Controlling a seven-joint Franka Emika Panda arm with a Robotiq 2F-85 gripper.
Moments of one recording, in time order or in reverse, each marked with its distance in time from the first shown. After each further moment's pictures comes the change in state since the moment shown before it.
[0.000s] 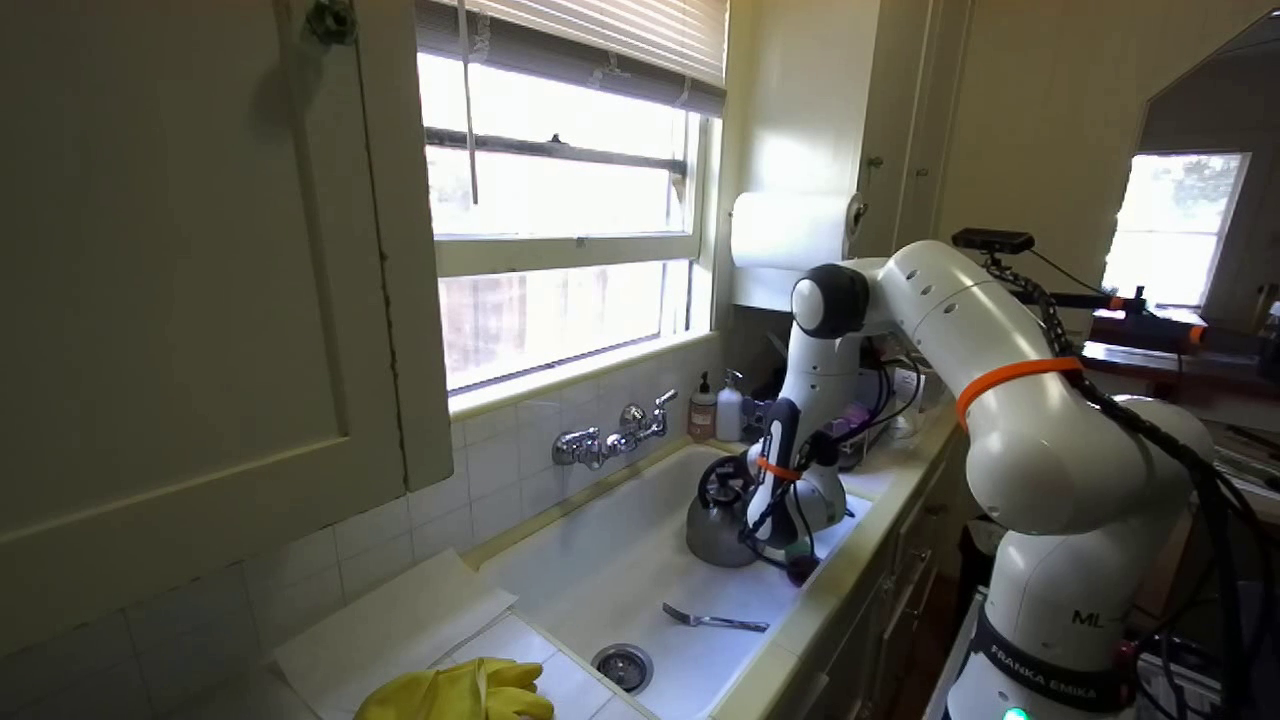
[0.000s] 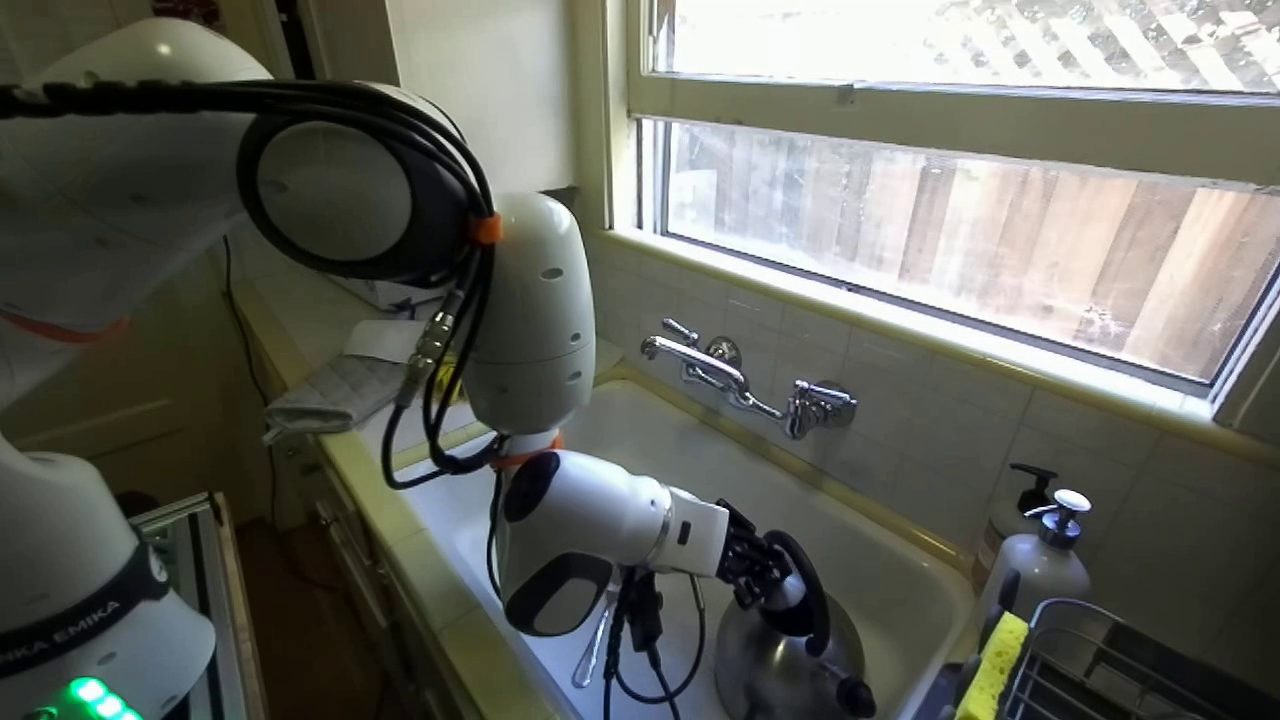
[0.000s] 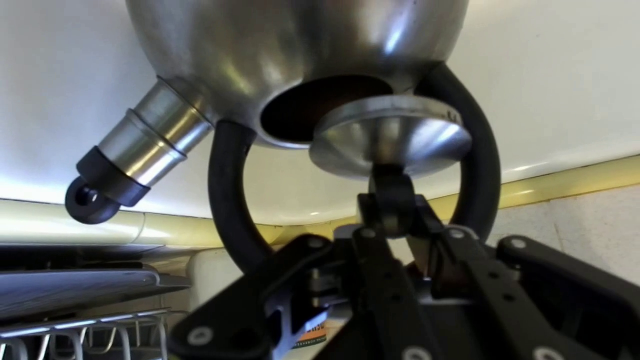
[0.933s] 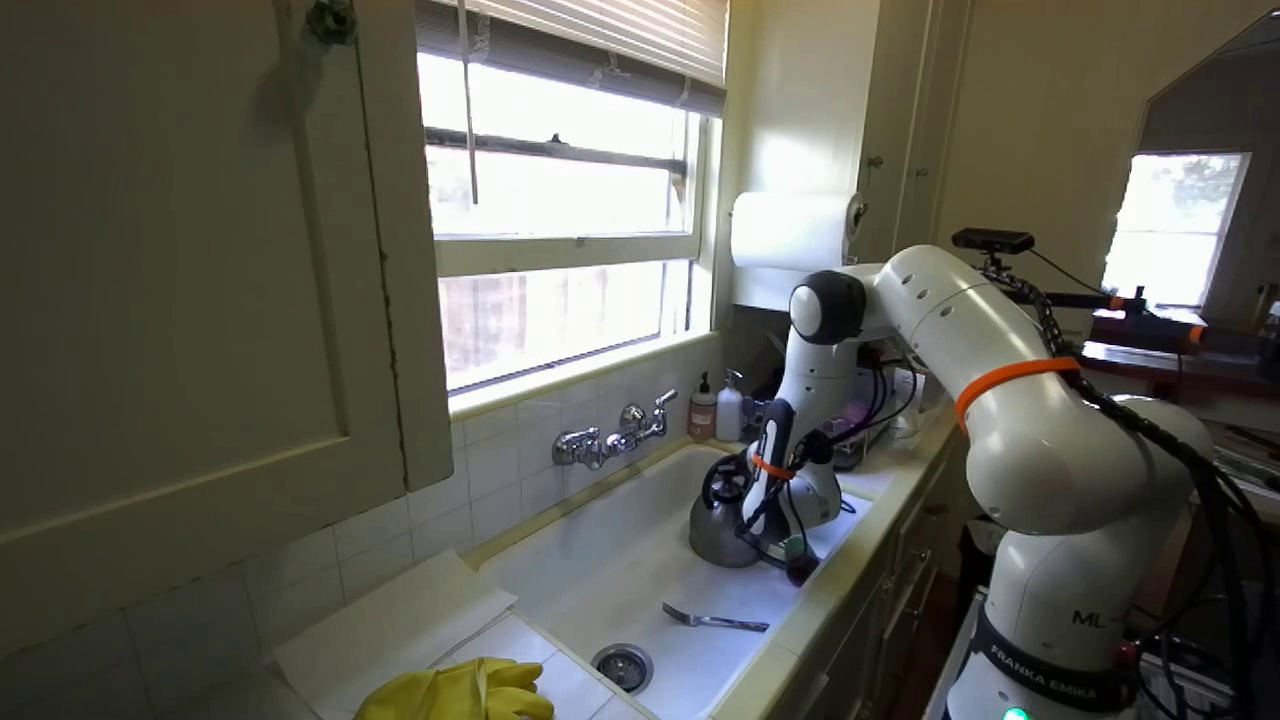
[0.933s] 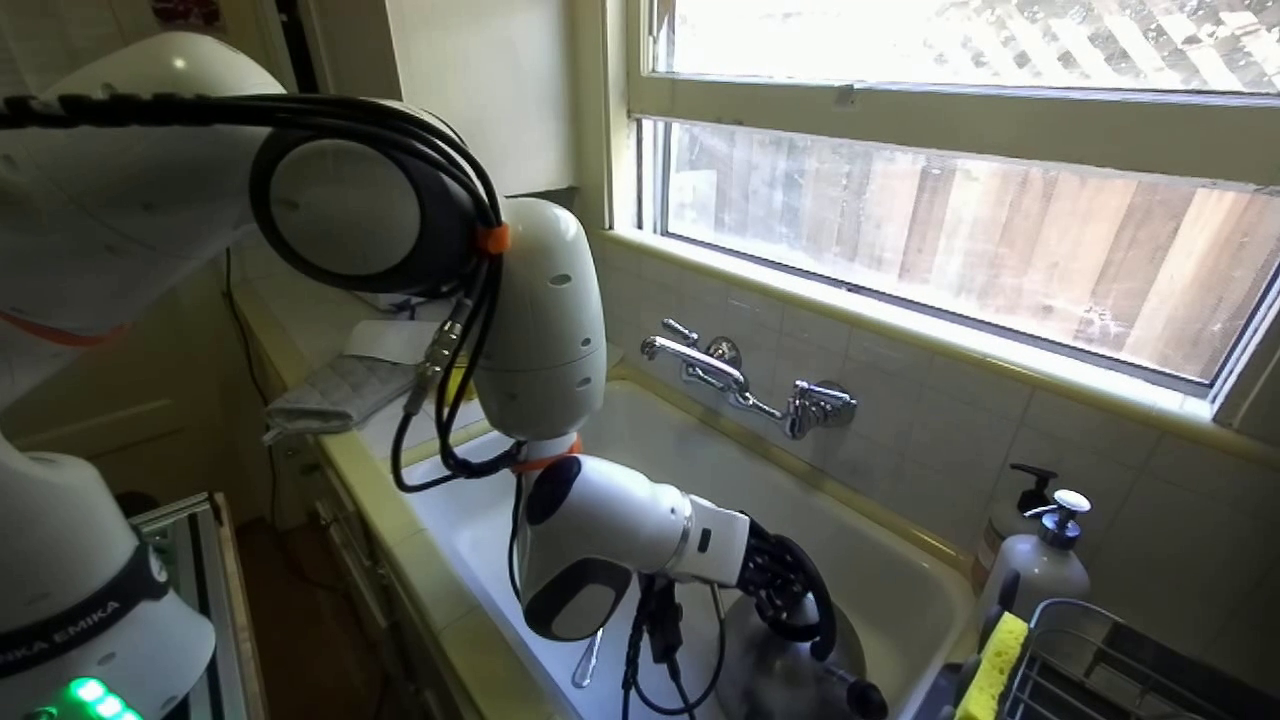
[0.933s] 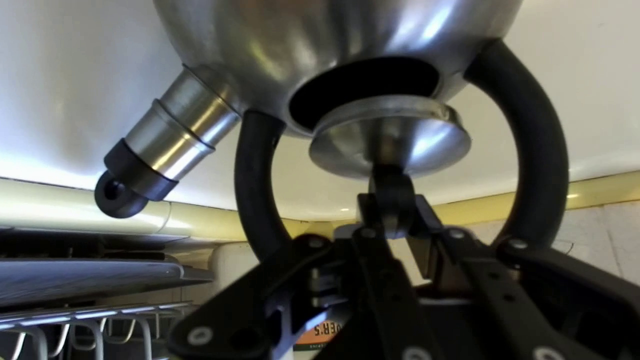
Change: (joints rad) arm 0.003 0.030 -0.013 0.070 0.052 -0.039 -0.038
